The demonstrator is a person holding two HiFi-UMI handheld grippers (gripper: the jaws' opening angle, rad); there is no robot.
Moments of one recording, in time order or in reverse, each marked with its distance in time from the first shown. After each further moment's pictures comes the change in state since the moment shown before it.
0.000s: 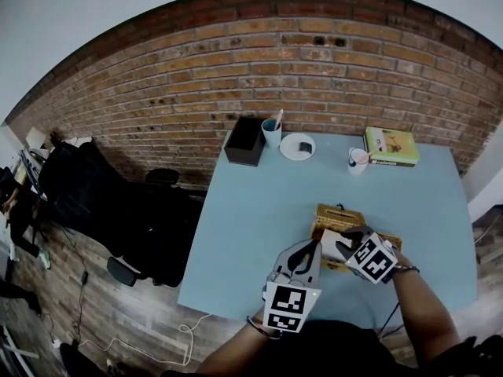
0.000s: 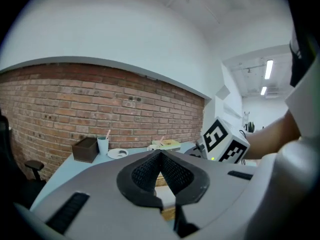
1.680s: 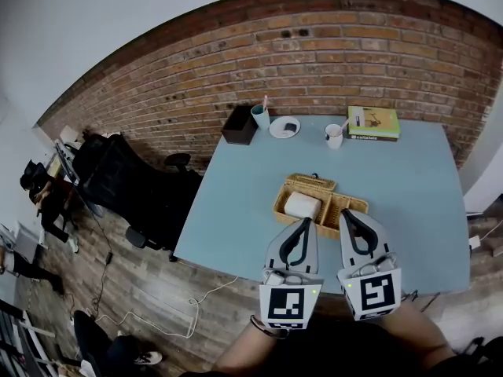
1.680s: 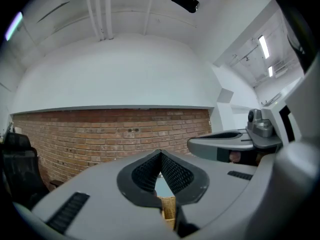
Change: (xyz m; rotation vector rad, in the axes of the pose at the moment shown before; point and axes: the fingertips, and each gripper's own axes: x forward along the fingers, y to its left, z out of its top) left arm -0.061 -0.198 0.075 0.148 -0.262 0.261; right arm -0.312 0.029 0.000 0.208 -0.915 -0.434
